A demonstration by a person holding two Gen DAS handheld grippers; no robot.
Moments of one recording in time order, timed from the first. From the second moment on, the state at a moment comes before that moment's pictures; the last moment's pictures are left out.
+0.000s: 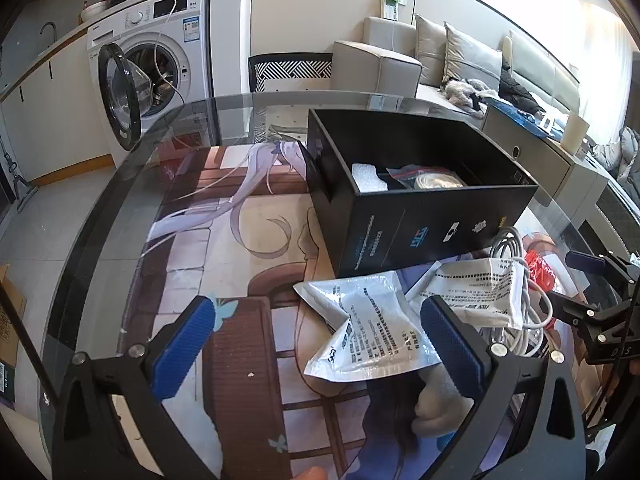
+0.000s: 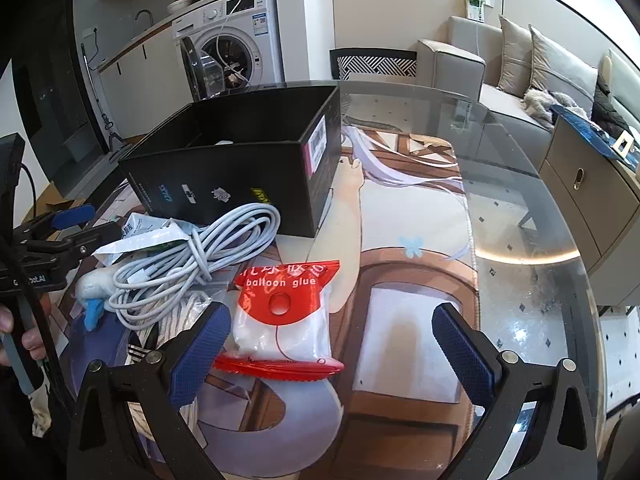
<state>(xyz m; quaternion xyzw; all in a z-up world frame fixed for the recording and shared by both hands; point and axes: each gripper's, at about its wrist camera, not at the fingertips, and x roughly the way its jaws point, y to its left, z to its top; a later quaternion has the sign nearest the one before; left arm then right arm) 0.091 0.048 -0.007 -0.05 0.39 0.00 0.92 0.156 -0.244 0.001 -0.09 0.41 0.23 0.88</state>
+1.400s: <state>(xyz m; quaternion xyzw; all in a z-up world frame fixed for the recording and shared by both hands) 0.099 0.055 -0.027 -0.04 0.45 0.00 0.89 0.156 -0.243 -0.009 -0.10 0.42 0.23 0.87</state>
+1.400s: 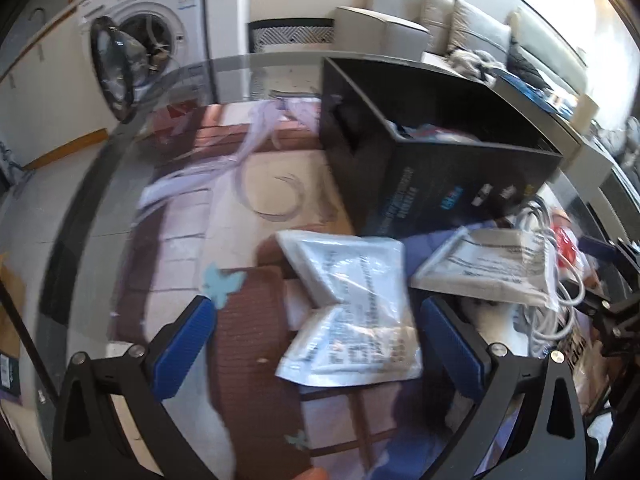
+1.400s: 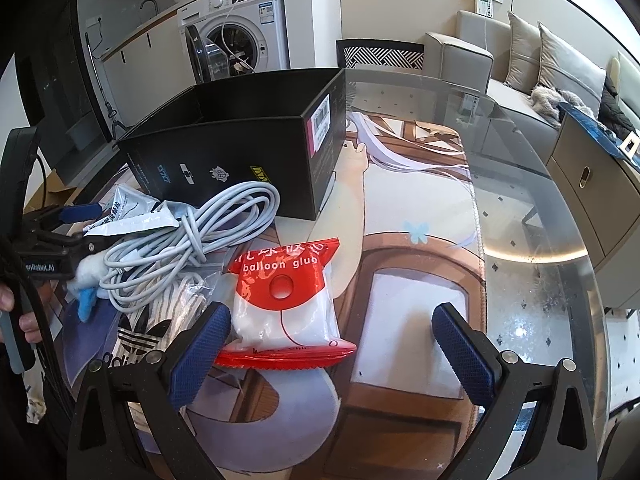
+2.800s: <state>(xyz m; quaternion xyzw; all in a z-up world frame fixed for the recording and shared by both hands) 0.090 0.051 -0.014 -0.05 0.42 -0.06 0.91 0.141 -0.231 -0.002 -0.12 0.41 0.27 0.87</state>
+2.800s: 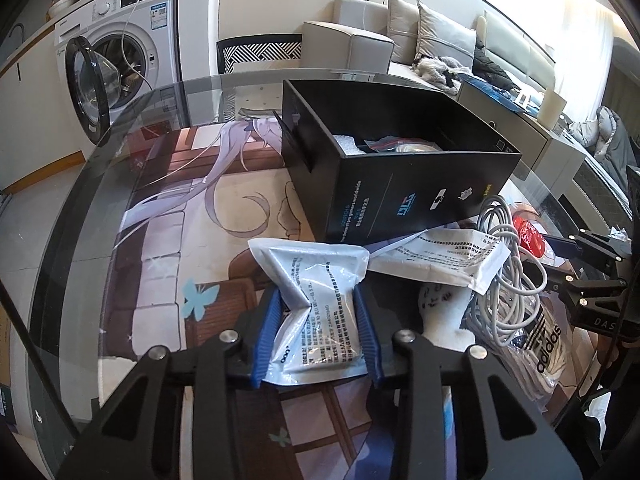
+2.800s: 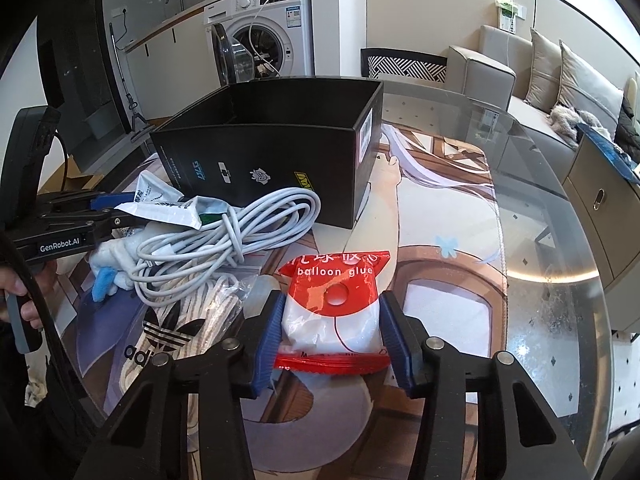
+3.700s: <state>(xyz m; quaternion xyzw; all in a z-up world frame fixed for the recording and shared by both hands) 0.077 0.072 0.023 -0.07 0.37 -0.05 0.93 0.131 -0.239 0.028 -0.10 0.36 0.28 0.88</state>
